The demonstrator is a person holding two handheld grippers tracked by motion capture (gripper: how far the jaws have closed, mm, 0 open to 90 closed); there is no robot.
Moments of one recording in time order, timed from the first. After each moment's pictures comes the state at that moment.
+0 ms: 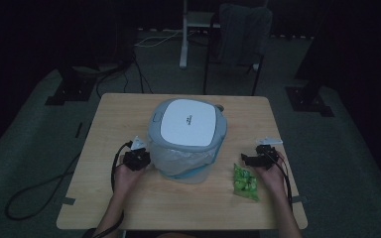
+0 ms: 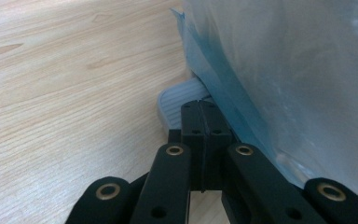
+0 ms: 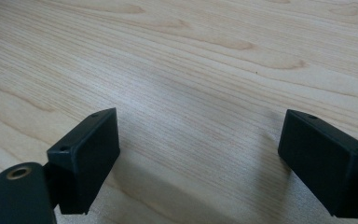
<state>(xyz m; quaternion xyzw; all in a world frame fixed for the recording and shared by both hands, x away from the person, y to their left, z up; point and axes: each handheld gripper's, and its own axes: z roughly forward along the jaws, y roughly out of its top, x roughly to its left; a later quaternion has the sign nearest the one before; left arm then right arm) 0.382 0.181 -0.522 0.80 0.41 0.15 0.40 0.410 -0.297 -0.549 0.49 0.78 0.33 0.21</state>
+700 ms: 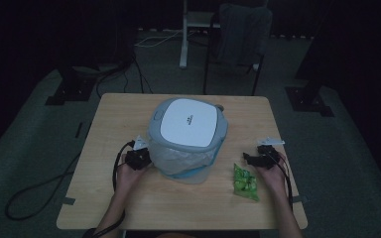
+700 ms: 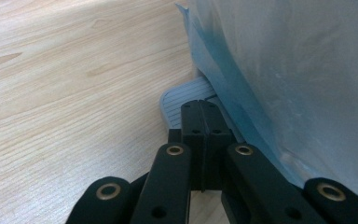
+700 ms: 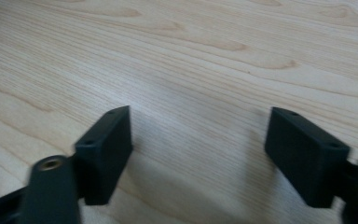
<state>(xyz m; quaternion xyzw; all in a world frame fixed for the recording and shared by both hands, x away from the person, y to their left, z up) 0.387 0.176 -0.526 0.81 0.40 0.17 0.40 0.407 -0.302 -0.548 0.49 0.77 0.34 0.21</state>
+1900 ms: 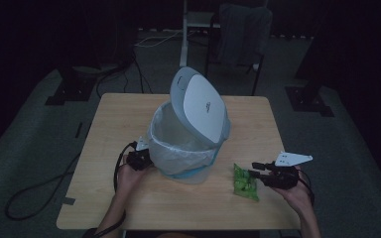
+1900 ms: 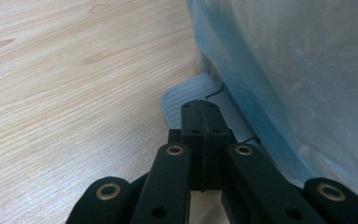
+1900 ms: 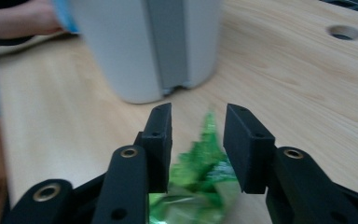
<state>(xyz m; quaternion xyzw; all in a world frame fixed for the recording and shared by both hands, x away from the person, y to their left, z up) 0.388 0.173 -0.533 0.81 0.41 0.17 0.38 0.305 -0.310 -0.463 0.29 0.82 0.48 0.11</state>
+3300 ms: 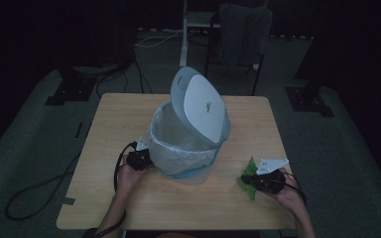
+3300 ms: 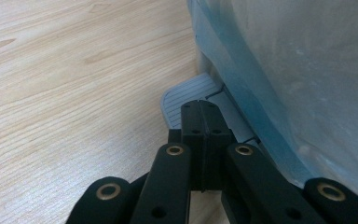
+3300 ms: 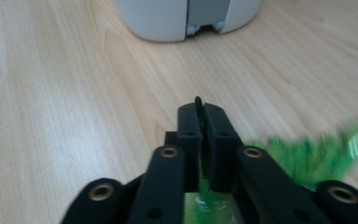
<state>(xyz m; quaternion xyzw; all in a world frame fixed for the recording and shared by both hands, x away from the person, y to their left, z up) 0.388 0.172 -0.533 0.81 0.41 0.17 0.38 0.310 -0.282 -0.491 0.22 0.89 0.38 0.10</state>
